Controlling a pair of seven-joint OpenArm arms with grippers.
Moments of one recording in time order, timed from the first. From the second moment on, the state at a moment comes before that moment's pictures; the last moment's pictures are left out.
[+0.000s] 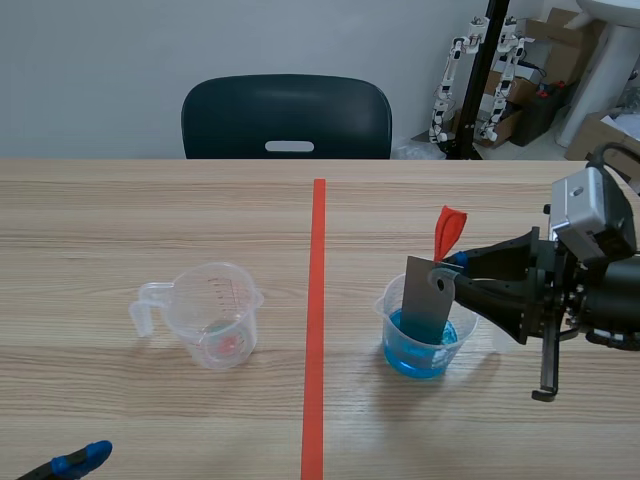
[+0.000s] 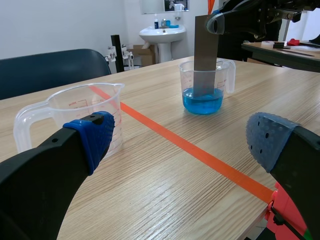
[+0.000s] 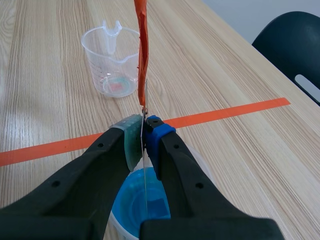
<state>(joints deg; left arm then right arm) 34.5 -13.3 0.3 57.6 27.6 -17.1 -89.0 8.3 51.1 -42.5 74.5 7.6 35.4 46.2</state>
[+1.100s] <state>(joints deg) 47.7 -42.0 0.4 57.8 4.2 -19.4 -89.0 8.3 51.1 -42.5 74.5 7.6 35.4 47.1</state>
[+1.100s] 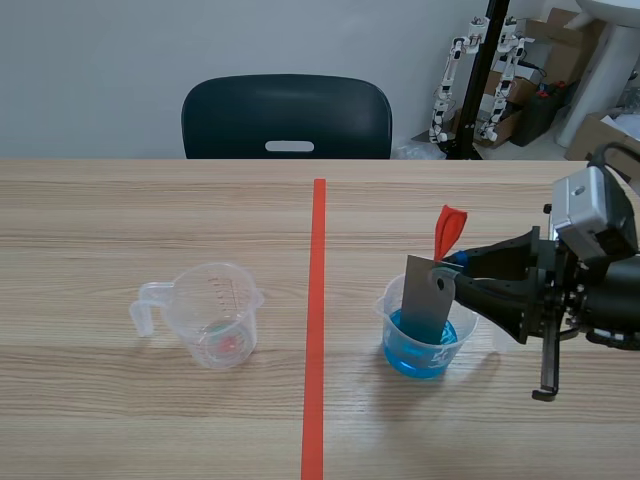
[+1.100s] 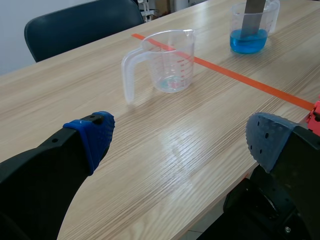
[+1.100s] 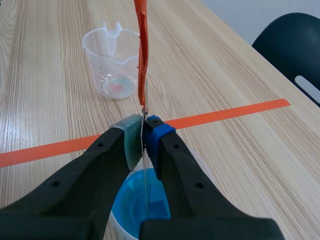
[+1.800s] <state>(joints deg) 28.4 -72.6 -7.7 63.5 3.7 -45.0 -86.8 8.3 61.1 -42.5 85.5 16.9 35.9 45.4</state>
